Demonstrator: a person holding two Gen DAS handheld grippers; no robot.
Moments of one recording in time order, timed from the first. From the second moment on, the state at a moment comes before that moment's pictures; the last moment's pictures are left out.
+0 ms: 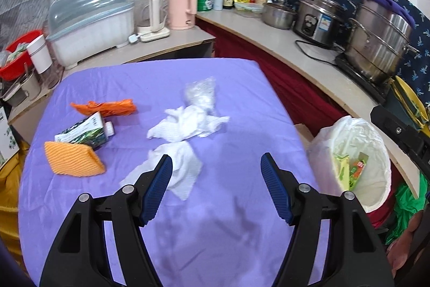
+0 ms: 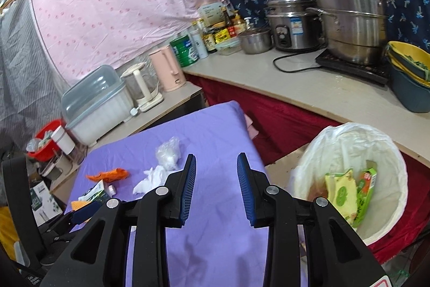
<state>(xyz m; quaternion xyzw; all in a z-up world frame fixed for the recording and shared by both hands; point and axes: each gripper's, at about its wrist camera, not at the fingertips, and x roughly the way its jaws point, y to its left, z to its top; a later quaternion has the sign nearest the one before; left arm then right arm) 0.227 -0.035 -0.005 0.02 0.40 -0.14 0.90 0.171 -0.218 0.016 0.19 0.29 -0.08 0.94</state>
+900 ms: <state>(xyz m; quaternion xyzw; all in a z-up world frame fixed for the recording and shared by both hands) 0.287 0.032 -0.120 -0.03 0.51 -0.10 0.86 0.259 -0.150 -0.082 0.20 0.39 -0.03 0.90</state>
